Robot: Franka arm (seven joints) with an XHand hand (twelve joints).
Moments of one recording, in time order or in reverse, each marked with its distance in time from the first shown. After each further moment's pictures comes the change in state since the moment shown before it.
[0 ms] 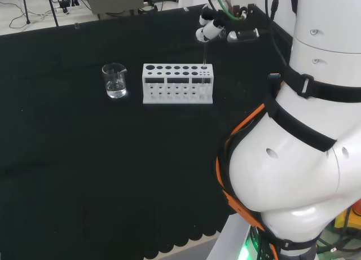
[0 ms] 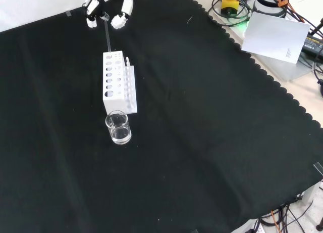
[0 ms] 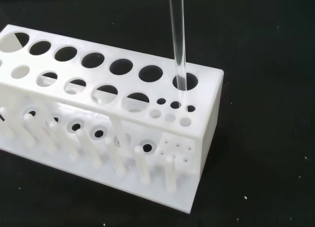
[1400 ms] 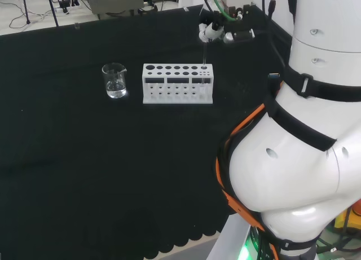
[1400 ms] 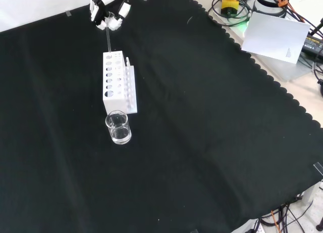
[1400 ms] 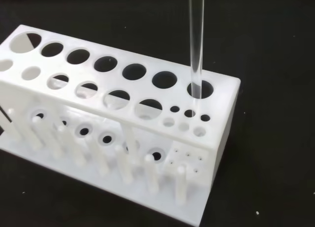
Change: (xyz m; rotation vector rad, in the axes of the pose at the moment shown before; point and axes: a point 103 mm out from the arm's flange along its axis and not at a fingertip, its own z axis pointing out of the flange) arm 0.010 0.009 0.003 -0.023 -0.022 -0.033
